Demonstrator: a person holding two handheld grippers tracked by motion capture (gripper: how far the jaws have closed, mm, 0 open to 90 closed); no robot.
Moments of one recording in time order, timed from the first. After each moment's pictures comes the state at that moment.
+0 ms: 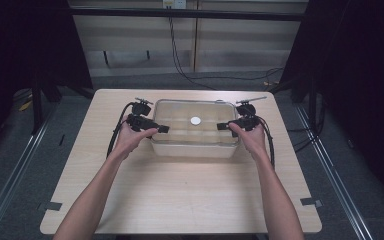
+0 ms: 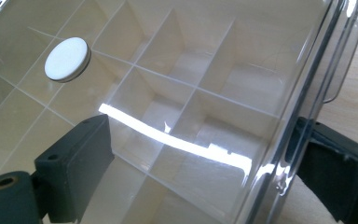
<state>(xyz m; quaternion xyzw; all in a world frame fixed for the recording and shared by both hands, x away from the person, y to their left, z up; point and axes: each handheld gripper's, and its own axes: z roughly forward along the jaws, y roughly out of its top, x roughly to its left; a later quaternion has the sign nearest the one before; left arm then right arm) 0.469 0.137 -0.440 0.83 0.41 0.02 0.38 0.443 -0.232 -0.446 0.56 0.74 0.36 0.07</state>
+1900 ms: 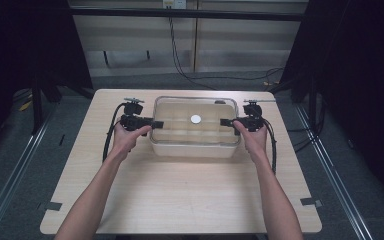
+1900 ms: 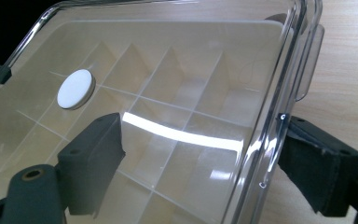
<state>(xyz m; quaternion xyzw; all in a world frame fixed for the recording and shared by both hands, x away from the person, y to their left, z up) 0.467 0.159 -0.440 0.79 0.43 0.03 0.44 0.433 -0.244 -0.443 0.57 0.69 0.43 0.09</state>
